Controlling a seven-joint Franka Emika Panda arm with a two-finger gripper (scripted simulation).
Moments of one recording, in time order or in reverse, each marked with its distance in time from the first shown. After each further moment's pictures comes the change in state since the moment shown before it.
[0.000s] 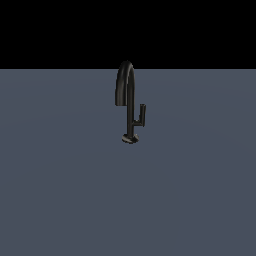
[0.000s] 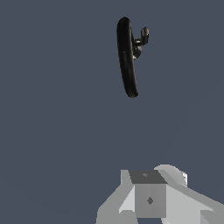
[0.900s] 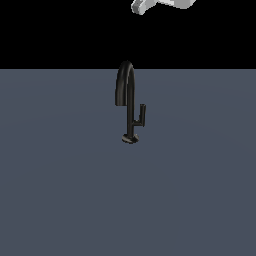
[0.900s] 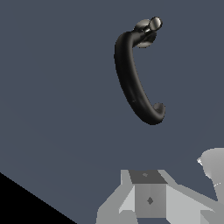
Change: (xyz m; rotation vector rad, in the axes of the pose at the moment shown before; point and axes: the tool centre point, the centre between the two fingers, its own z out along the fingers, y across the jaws) arm 0.120 0.004 0.031 0.282 -0.255 0.307
